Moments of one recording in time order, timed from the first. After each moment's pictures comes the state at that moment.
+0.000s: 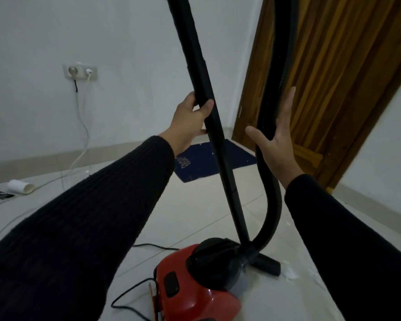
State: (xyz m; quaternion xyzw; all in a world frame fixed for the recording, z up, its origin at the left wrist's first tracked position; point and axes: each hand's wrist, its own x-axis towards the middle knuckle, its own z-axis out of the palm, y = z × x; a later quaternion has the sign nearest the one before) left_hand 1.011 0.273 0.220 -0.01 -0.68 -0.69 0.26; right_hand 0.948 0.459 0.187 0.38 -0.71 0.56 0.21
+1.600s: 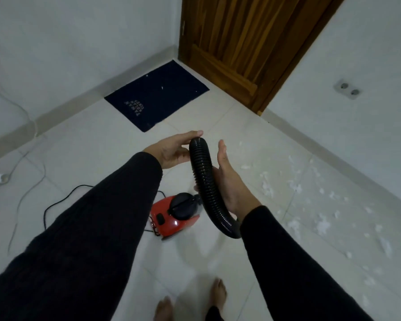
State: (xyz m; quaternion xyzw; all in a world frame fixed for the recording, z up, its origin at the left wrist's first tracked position) left_hand 1.006 0.287 0.444 0.09 -0.54 -0.77 -0.32; right_hand 1.072 0.456 0.451 -0.10 -0.57 0.74 -0.34
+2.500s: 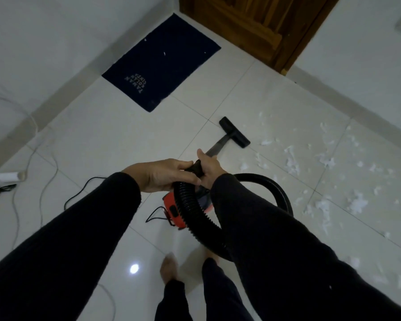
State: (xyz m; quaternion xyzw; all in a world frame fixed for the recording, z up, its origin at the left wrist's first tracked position) left_hand 0.972 0.278 0.403 0.08 -0.62 -0.57 -0.54; right_hand 0.943 0.402 0.313 -0.43 -0.42 0.75 -0.29
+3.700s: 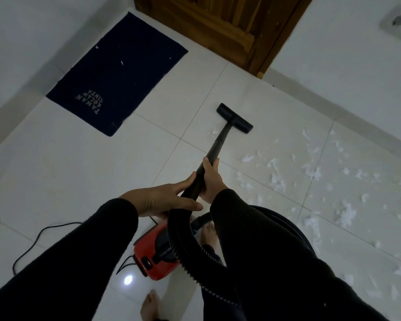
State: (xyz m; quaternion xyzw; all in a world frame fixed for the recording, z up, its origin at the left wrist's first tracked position) left_hand 0.793 0.363 0.319 0.05 -0.63 -0.48 -0.60; right_hand 0.779 0.500 0.240 -0.43 -0.47 0.72 -0.27
